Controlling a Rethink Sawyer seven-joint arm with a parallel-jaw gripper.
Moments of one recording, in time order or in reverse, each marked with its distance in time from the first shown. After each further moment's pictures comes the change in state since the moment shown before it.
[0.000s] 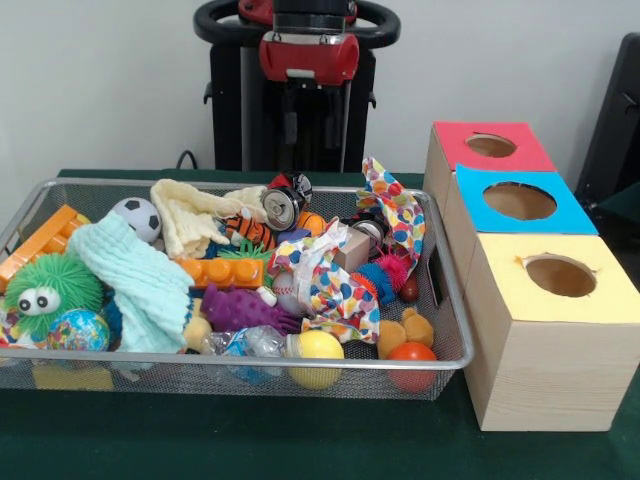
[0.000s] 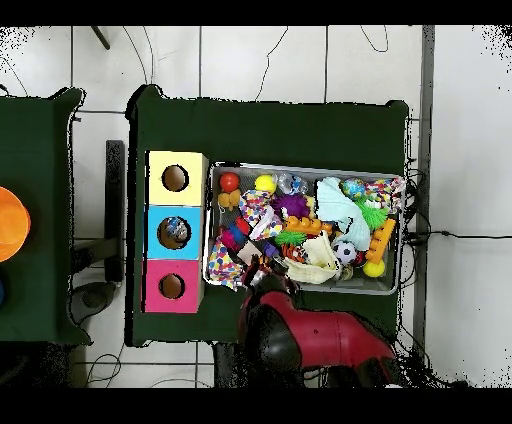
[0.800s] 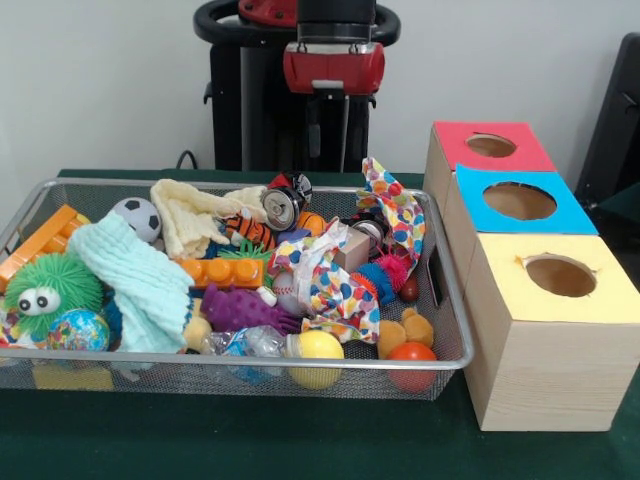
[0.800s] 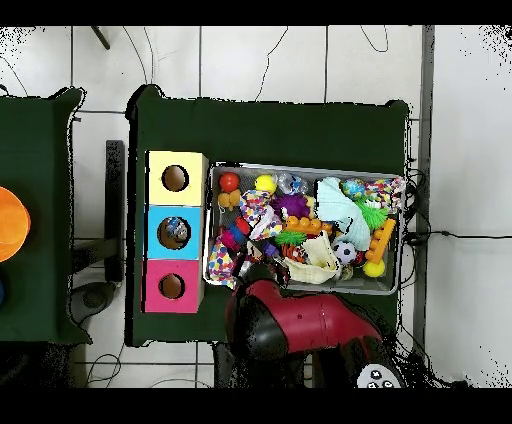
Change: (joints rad) arm 0.068 0.030 -0.002 -0.074 -0.062 -0.007 0.000
